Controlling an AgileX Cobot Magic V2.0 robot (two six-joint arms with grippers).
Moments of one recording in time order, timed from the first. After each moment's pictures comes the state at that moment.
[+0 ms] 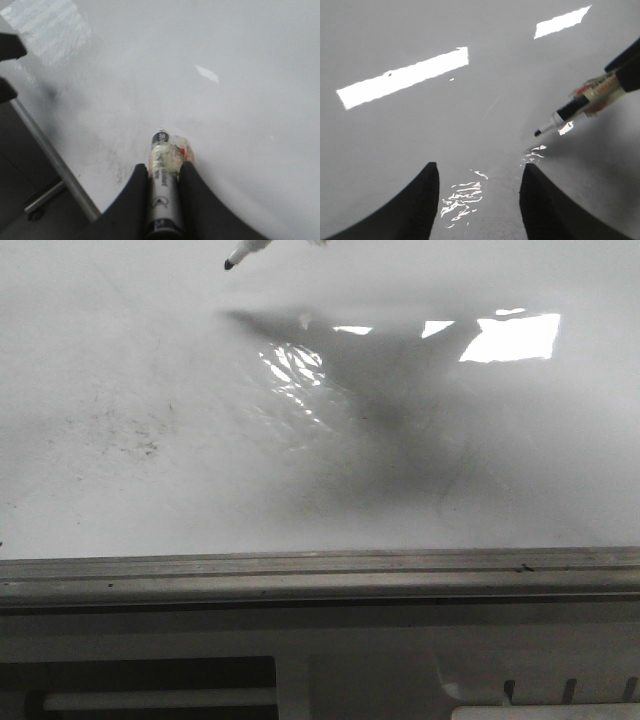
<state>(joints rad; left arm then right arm) -0.59 0.64 -0.42 0.01 -0.08 0.15 0.58 1.11 -0.94 0.50 0.32 -0.45</state>
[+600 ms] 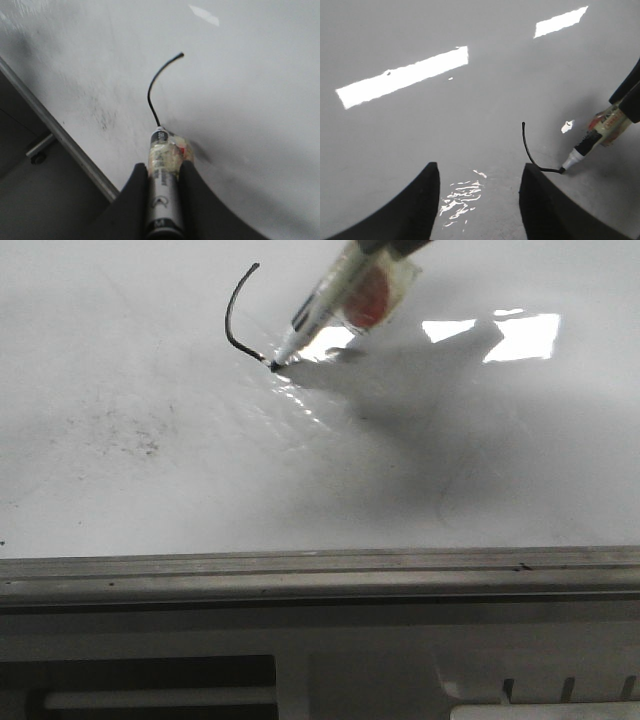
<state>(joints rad) -0.59 0.64 -0.42 0.01 -0.08 0.15 0.53 1.17 -0.99 0.35 0.57 -0.32</state>
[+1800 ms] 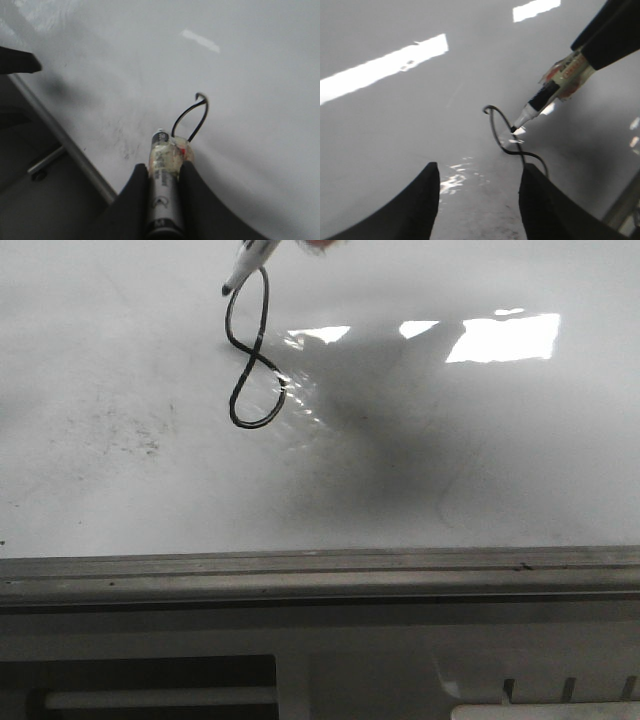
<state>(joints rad) -0.71 0.72 -0.42 0.05 -0.08 0.15 0.65 1.16 -1.06 0.28 0.53 -0.24</state>
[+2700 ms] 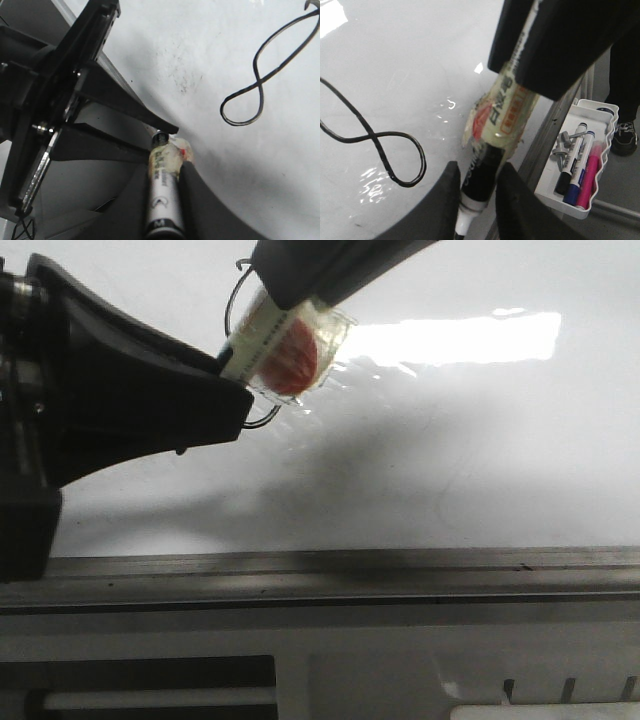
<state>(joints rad) -0.91 1.09 -0.42 0.12 -0.28 0.16 0.77 1.16 -0.98 0.29 0.59 -0.23</state>
